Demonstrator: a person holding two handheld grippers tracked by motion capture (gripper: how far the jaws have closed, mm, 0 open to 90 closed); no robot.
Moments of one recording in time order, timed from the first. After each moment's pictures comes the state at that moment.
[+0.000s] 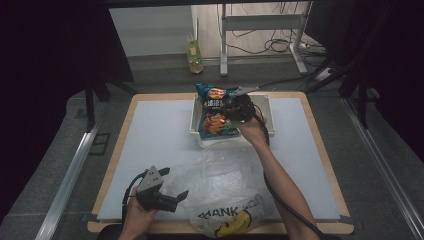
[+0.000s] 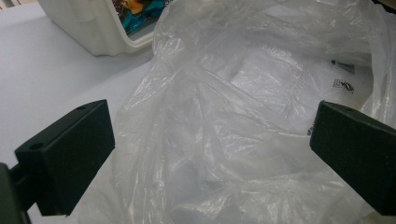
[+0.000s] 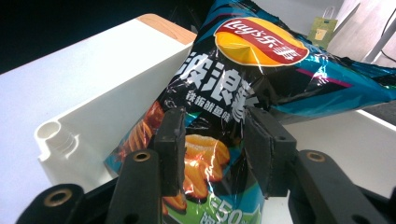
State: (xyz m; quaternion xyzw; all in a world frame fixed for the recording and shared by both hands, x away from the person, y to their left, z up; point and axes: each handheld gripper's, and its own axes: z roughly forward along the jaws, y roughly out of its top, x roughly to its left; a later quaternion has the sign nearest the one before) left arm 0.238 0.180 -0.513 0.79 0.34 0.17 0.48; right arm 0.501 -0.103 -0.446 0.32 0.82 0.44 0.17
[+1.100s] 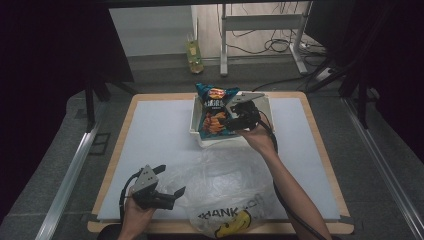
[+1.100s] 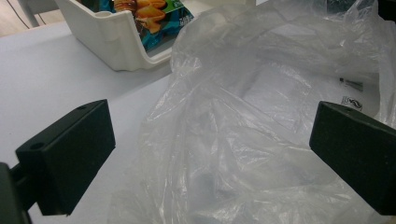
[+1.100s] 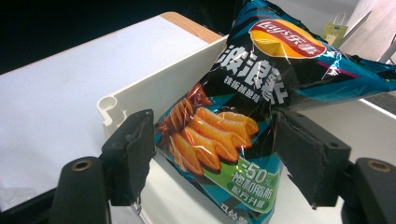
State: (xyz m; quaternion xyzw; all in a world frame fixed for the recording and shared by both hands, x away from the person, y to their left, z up) left arm 0.235 0.188 -0.508 0.77 0.35 0.20 0.50; right arm 0.461 -0.114 -0.429 0.29 0.83 0.44 0.17
